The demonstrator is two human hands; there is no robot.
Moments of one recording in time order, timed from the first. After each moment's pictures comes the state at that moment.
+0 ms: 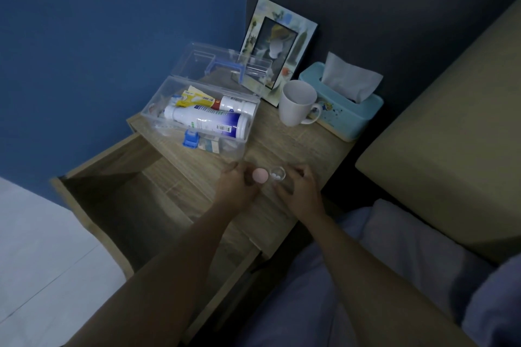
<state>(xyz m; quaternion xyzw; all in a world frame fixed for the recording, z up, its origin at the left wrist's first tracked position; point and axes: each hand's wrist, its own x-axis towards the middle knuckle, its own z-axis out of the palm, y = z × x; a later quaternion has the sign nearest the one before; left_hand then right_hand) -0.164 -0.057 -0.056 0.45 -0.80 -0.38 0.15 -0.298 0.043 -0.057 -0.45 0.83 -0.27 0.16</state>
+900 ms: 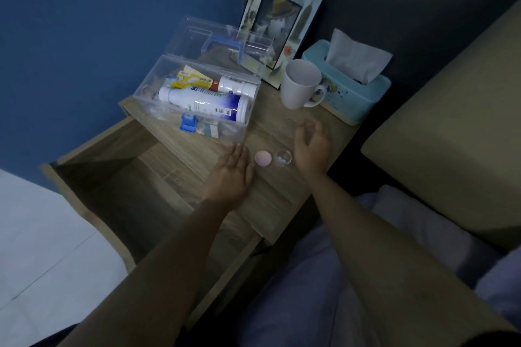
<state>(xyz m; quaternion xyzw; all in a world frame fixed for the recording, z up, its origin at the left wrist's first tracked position) -0.146 -0.053 -0.073 0.37 -0.89 -0.24 0.11 -0.315 -0.006 -0.039 -0.27 0.84 -0.47 0.08</state>
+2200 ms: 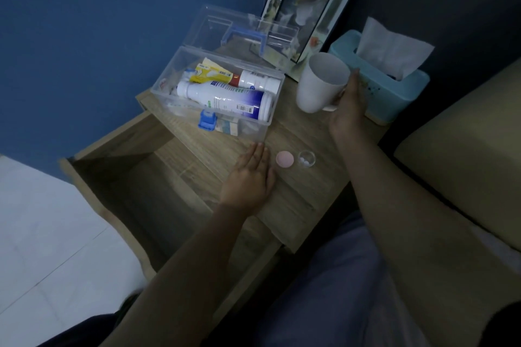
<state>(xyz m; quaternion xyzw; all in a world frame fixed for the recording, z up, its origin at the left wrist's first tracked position) -0.146 -0.052 -0.075 0.36 -0.91 -0.18 0.14 -0.369 -0.078 -0.014 -0.04 0.61 -0.75 0.25</state>
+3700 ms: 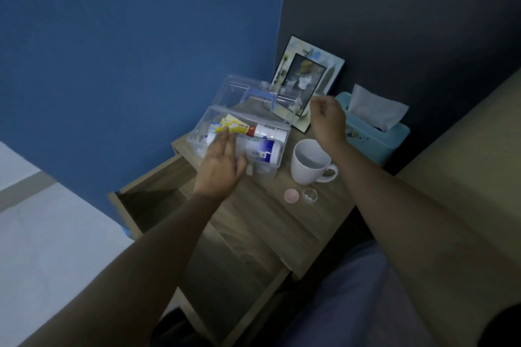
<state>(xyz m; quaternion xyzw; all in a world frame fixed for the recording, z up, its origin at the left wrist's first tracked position) -0.101 -0.128 0.023 0.42 -0.87 -0.11 0.22 -0.335 -0.104 0.064 -0.37 0.78 -0.50 0.10</state>
